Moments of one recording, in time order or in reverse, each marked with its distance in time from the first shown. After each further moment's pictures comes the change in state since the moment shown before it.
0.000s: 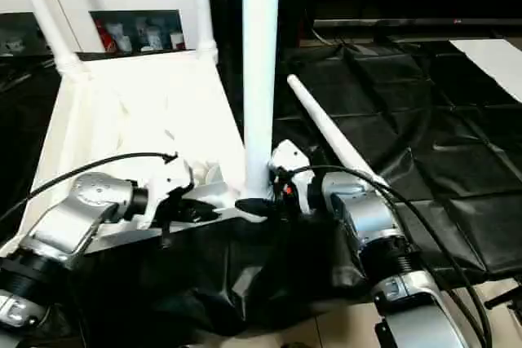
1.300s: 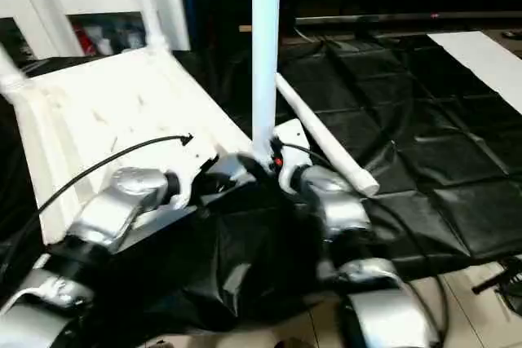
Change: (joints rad) left arm -0.081 -0.188 0.061 0.108 0.055 0.098 0.278; right arm -0.068 0.155 -0.161 0.211 -0.008 -0.086 -0.360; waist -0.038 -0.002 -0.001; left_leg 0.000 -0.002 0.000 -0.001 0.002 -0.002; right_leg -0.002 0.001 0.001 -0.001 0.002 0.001
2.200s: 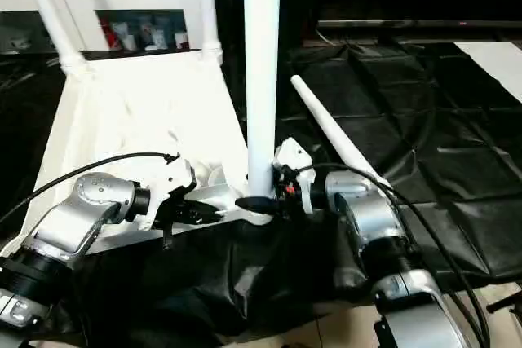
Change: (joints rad) left arm 0.081 0.169 -0.053 -0.123 -0.057 -0.053 -0.294; right arm 0.070 -0.139 0.131 -0.192 0.032 0.062 0.416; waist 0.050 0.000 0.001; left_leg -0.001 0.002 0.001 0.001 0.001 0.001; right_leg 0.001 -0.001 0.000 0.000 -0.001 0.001
